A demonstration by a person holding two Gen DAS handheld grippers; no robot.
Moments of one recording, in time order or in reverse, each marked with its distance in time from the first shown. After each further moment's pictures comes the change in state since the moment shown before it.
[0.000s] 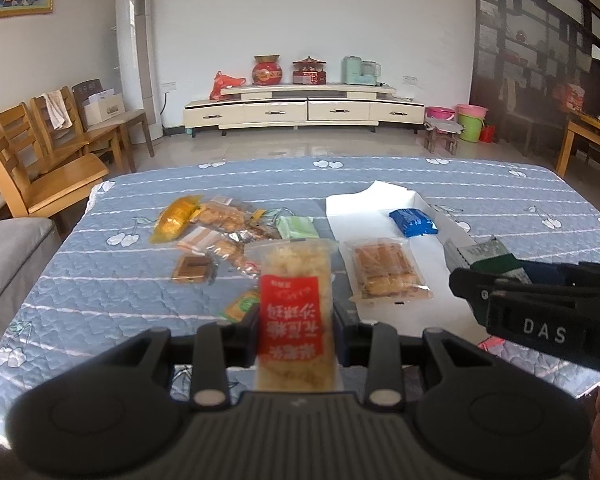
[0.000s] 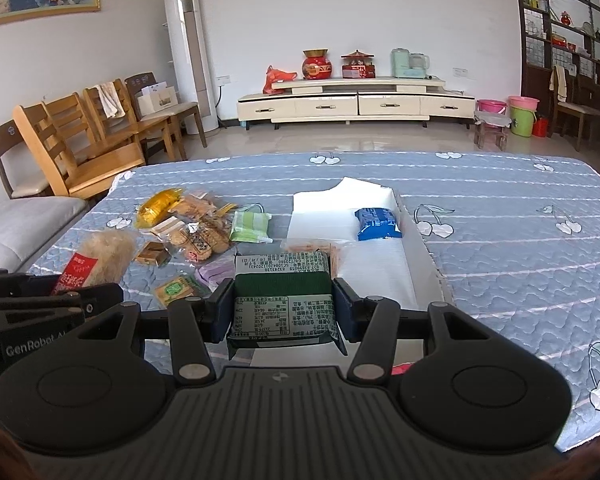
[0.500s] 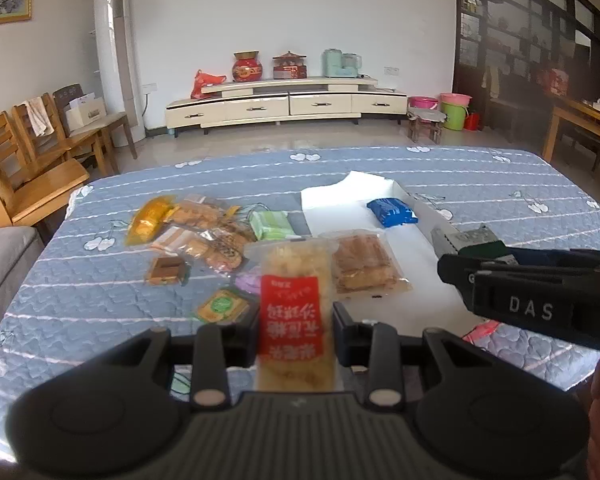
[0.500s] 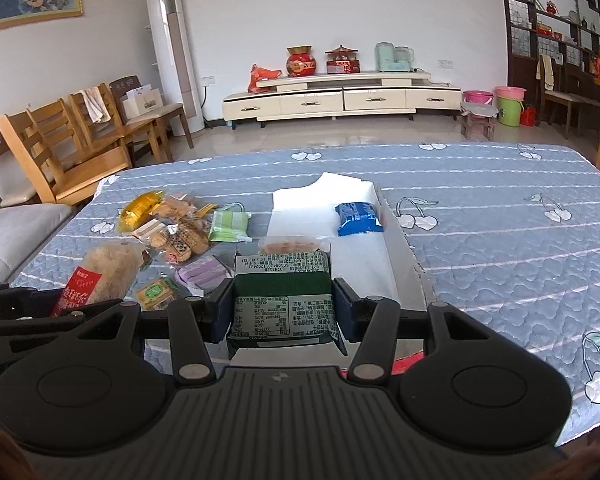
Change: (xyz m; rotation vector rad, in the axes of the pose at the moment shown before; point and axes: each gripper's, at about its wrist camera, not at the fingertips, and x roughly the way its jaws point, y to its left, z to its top) left arm 0.011 -0.021 -0.001 0.044 0.016 -0.035; right arm 0.007 -0.009 -0.002 0.042 0.007 -0.034
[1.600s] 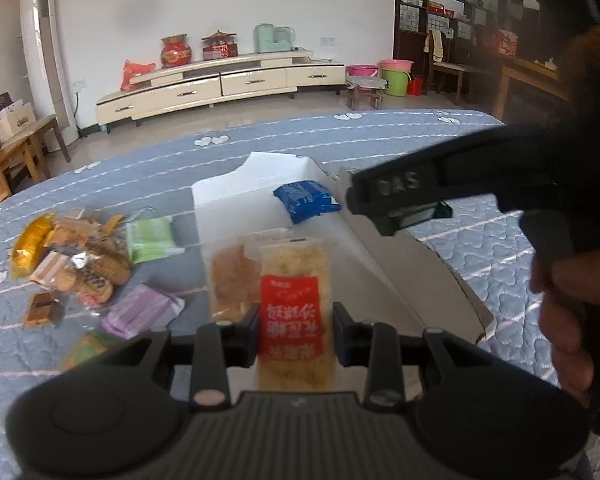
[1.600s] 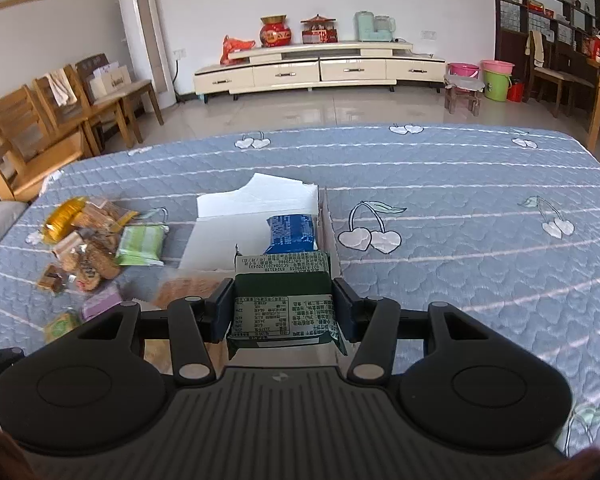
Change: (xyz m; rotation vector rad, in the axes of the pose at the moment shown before) left arm 0.092 -0.078 0.024 0.105 0.074 -0.153; right arm 0.110 -0.044 0.049 0.015 0.107 -0.068
